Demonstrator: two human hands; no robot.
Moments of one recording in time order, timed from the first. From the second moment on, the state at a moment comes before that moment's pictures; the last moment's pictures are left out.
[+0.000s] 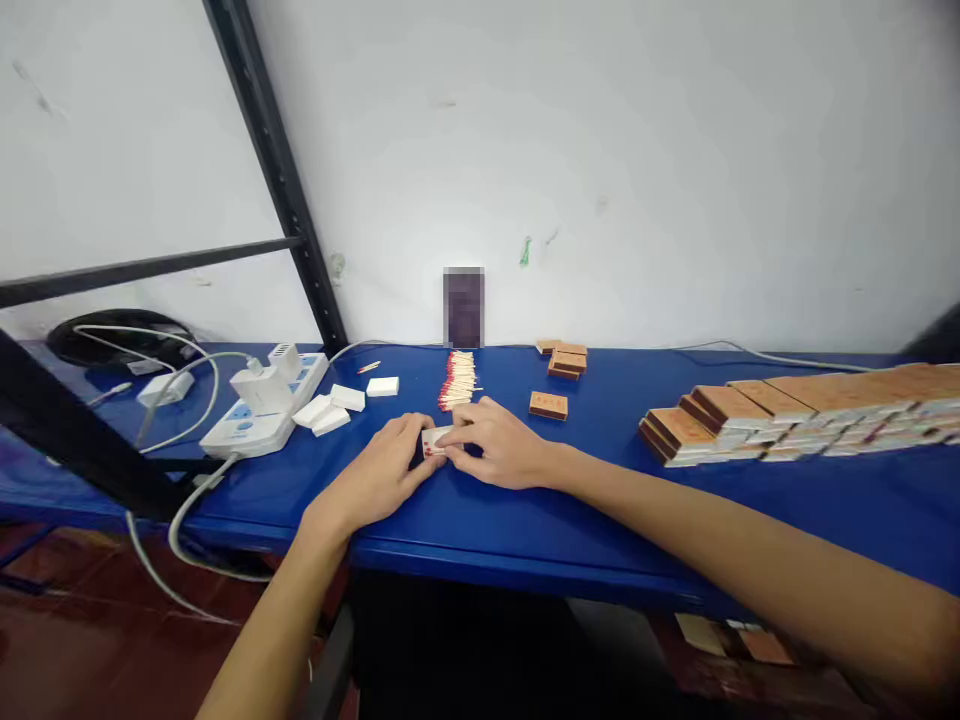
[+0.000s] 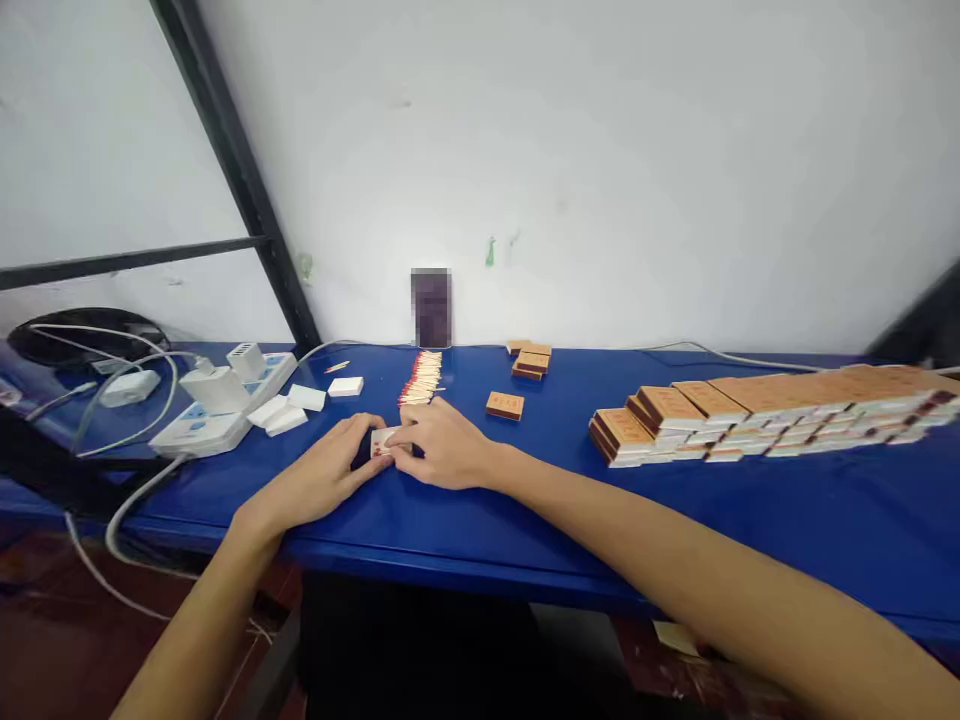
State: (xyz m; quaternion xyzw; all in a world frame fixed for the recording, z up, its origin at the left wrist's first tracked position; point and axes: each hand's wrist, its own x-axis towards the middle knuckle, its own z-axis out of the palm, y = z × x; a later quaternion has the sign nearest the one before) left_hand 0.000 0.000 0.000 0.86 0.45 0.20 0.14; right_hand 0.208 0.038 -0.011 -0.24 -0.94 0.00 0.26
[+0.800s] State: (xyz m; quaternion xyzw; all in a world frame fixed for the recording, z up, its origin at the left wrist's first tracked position) left_hand 0.002 -0.002 0.005 0.86 0.44 0.25 0.04; right_hand 0.206 0.056 -0.014 -0.54 -0.82 0.03 0.22
